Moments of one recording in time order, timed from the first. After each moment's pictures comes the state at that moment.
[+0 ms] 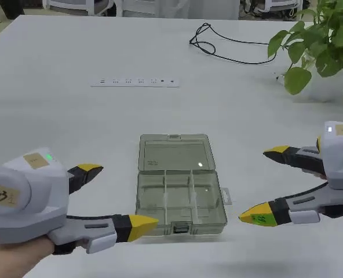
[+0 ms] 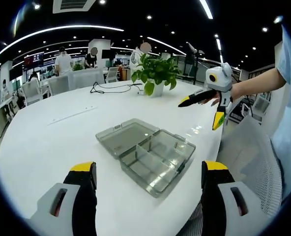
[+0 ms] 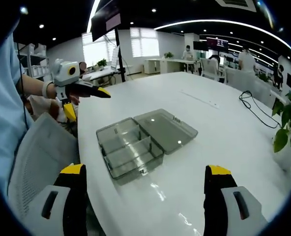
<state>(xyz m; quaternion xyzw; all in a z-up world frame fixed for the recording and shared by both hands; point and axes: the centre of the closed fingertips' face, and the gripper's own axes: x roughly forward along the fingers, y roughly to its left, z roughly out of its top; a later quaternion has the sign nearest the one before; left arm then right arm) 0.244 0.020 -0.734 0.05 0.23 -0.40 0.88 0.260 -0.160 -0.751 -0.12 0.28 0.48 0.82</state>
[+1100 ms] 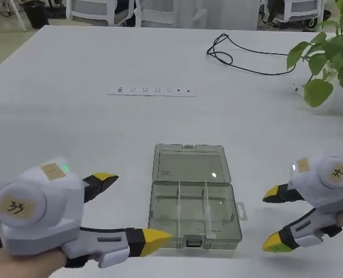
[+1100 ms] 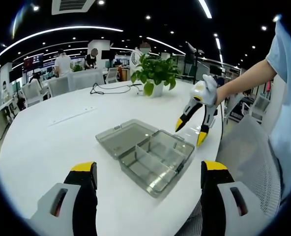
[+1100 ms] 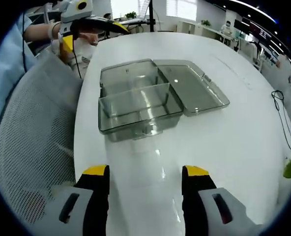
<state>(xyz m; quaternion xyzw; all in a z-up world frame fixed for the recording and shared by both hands) 0.243 0.023 -0.734 0.05 0.23 -0.40 0.88 0.259 -0.179 -0.839 -0.29 0.40 0.55 0.68</state>
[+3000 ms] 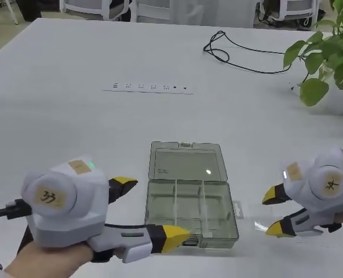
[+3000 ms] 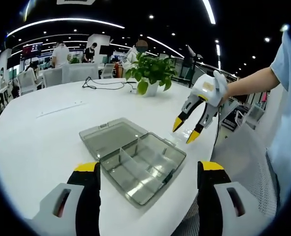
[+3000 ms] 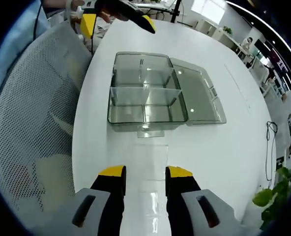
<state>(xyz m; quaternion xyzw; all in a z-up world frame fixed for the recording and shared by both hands) 0.248 -0.017 -0.743 0.00 0.26 -0.43 0.87 0.259 -0.183 -0.807 -0.43 0.35 0.54 0.63</state>
